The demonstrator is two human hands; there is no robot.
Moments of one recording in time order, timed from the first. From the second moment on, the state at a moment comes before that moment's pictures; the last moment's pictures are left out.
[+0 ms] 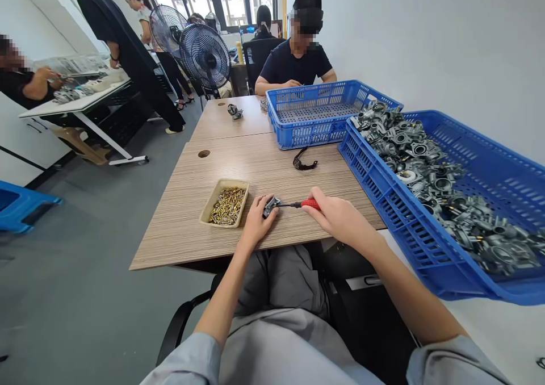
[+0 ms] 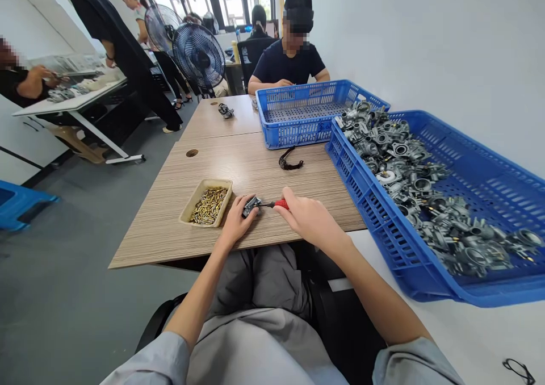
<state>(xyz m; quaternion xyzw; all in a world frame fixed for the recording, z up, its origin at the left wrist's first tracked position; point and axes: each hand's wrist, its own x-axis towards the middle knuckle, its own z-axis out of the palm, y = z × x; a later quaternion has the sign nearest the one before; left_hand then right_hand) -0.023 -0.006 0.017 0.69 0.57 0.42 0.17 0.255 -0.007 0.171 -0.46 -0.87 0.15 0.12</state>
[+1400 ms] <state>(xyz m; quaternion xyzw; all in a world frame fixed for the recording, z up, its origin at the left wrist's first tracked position) -0.026 -0.005 0.010 0.68 0.58 0.42 0.14 0.256 -0.002 0.163 -0.42 -0.86 0.24 0.18</state>
